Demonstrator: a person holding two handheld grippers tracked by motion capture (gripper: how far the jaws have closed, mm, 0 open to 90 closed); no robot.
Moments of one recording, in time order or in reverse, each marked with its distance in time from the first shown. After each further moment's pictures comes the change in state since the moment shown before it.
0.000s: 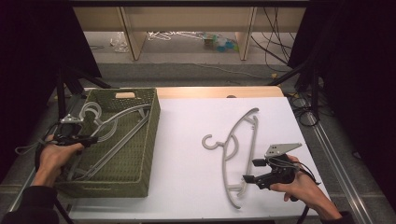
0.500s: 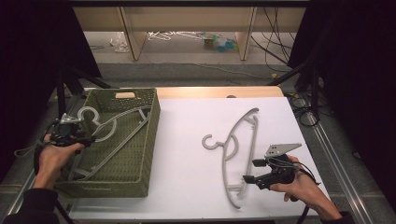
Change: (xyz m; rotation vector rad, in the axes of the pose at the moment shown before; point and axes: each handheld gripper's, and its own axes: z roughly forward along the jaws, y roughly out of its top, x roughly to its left) left arm -0.003 0.003 -0.013 -0.038 0.099 -0.017; right arm 0.000 -0.001 0.000 0.005 -0.002 0.002
